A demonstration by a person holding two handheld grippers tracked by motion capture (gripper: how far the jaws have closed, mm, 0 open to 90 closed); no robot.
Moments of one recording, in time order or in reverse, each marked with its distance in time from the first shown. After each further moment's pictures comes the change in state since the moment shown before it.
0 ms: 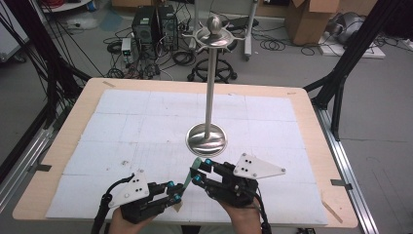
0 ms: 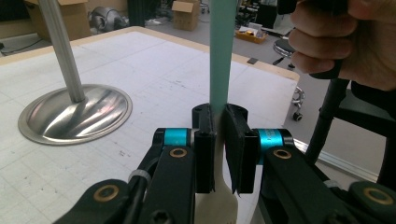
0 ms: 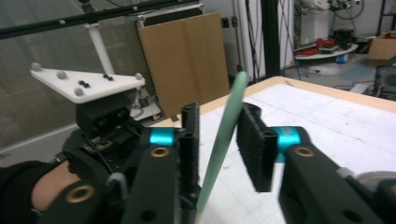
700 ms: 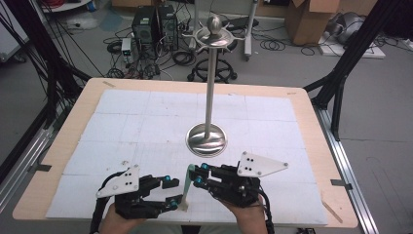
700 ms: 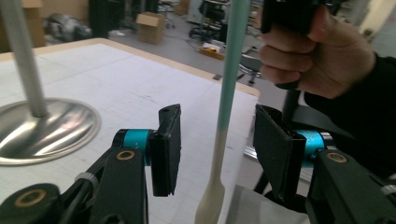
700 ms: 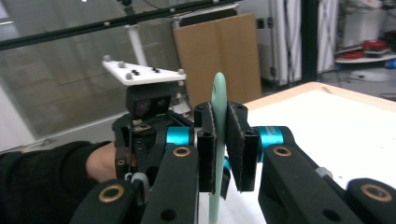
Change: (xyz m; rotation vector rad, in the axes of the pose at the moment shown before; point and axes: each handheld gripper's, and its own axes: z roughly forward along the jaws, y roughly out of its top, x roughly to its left) left arm 0.016 0.005 -0.008 -0.056 -0.202 -0.055; right arm -0.003 0.008 -0.003 0.002 0.162 -0.020
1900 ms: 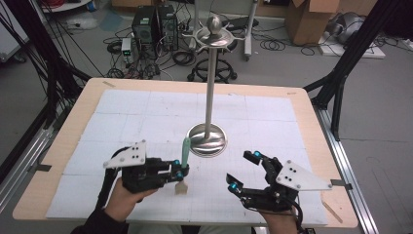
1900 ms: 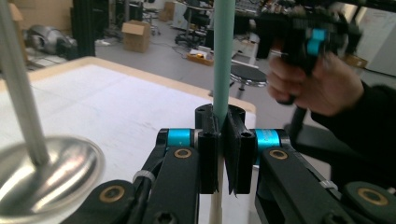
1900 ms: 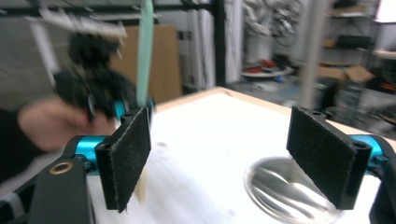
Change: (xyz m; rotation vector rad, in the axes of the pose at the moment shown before) left arm 0.038 0.056 0.019 -0.032 -0.005 0.027; right arm -0.008 -0.012 -0.074 -0.029 -0.393 -0.109
